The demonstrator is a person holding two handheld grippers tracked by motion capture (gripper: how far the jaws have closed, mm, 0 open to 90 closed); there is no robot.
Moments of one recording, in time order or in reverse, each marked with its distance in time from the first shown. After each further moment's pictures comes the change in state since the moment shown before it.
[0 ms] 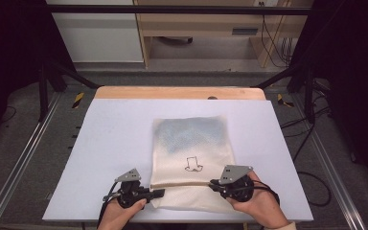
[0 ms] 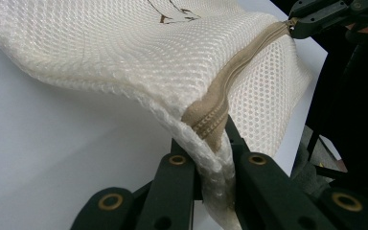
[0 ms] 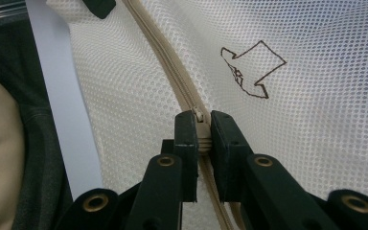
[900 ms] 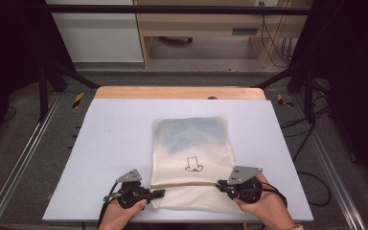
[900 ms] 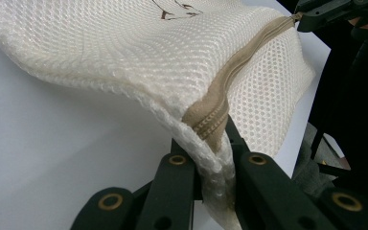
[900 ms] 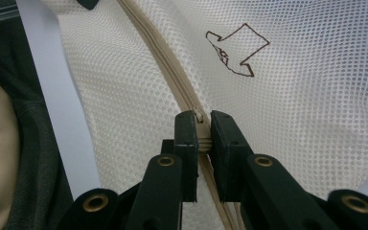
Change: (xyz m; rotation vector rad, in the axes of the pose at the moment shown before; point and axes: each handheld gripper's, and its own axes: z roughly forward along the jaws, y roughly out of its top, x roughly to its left) left arm -0.001 -0.001 0.001 0.007 0.005 0.004; right arm -0.005 -0.015 -0.013 0.000 -0.031 0.039
